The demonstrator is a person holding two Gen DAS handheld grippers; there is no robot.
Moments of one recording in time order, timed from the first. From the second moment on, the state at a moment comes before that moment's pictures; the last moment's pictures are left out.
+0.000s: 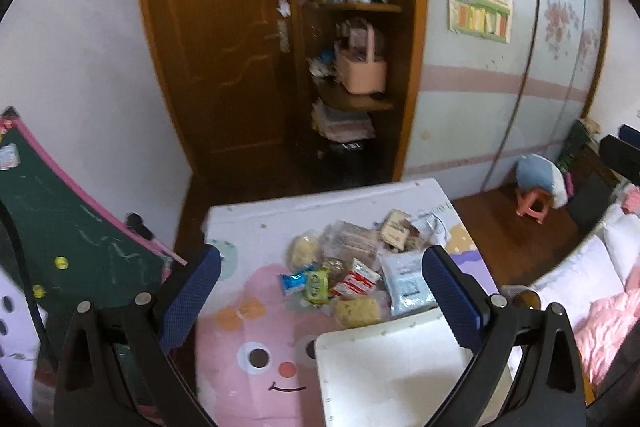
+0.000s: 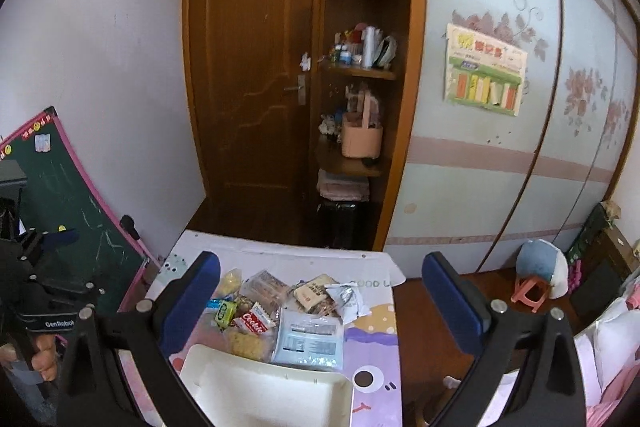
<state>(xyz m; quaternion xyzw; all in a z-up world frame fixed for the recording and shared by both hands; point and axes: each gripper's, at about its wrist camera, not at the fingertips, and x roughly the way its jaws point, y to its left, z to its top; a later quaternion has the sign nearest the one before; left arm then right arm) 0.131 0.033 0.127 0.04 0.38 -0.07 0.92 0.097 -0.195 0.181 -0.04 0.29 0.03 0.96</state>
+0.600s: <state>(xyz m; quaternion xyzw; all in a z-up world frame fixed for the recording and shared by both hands) 0.276 0.041 -0.073 0.05 0.56 -0.04 0.82 0.242 -0.227 -0.021 0.00 0.51 0.07 0.86</state>
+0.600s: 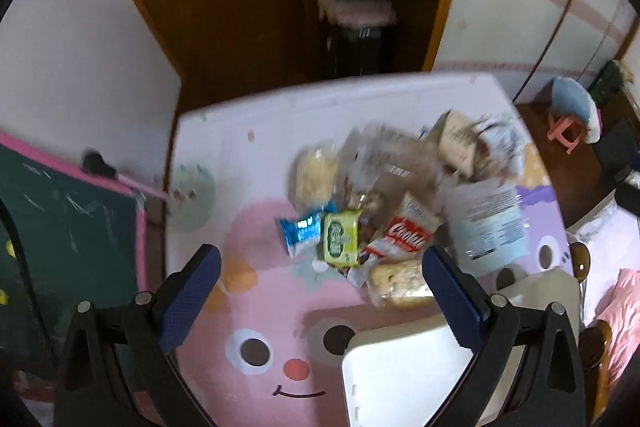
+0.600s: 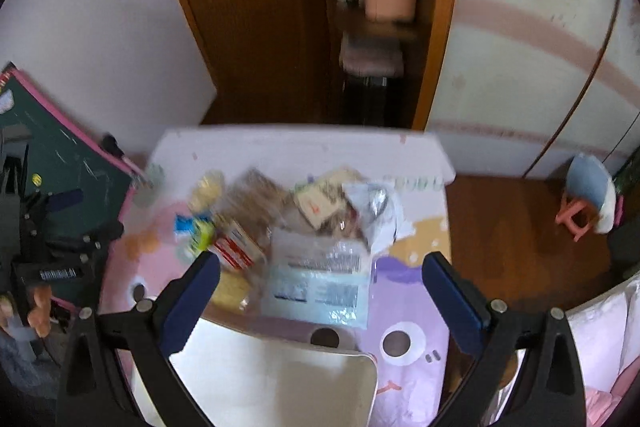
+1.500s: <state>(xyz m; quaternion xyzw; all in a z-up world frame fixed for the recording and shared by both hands) 0.353 0.061 -0.252 -0.04 0.68 -0.02 0.73 0.315 -0.251 -0.233 0.11 0.69 0.08 0.71</state>
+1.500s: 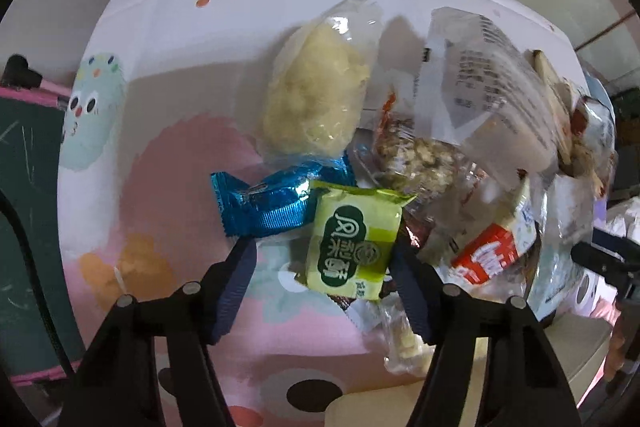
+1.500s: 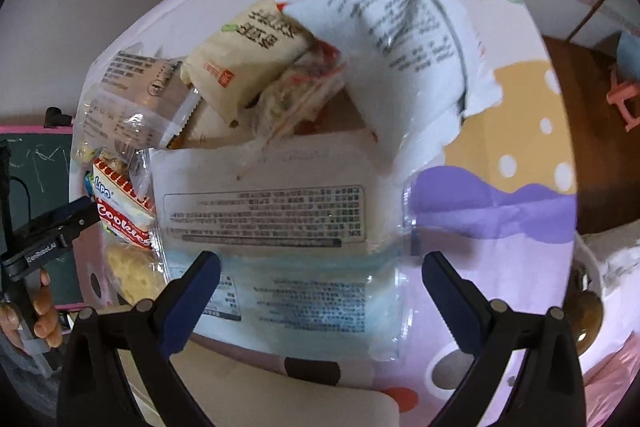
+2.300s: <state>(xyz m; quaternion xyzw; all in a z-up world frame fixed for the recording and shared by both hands) 0.331 0.032 -0.248 -0.03 0.66 -0.03 0.75 0.313 -0.229 -0.221 0.09 0.68 0.08 0.72</state>
